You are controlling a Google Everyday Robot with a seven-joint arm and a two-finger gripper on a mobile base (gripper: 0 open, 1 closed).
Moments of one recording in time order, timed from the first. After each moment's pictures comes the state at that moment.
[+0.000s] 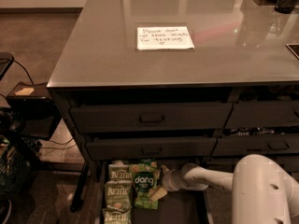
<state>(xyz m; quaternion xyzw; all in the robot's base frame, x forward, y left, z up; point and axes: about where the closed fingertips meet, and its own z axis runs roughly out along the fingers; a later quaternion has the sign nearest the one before) 0.549 -0.035 0.194 -0.51 0.78 0.23 0.28</state>
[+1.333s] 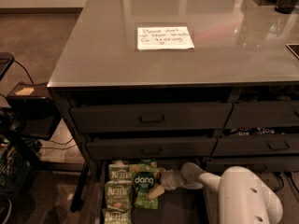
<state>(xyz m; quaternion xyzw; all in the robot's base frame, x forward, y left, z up) 0.571 -0.022 0.139 -0.46 0.79 0.30 0.27</state>
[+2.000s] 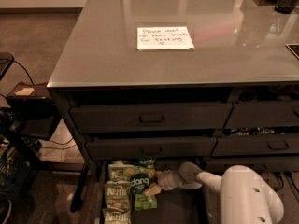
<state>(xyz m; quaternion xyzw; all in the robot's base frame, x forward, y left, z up) 0.561 -0.002 0.153 -0.46 0.78 0.33 0.27</state>
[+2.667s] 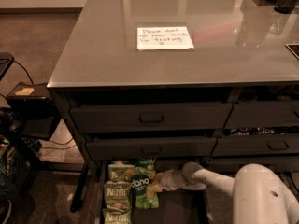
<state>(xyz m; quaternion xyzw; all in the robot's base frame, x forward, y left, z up) 0.548 -0.011 0.190 -0.45 0.79 0.33 0.27</state>
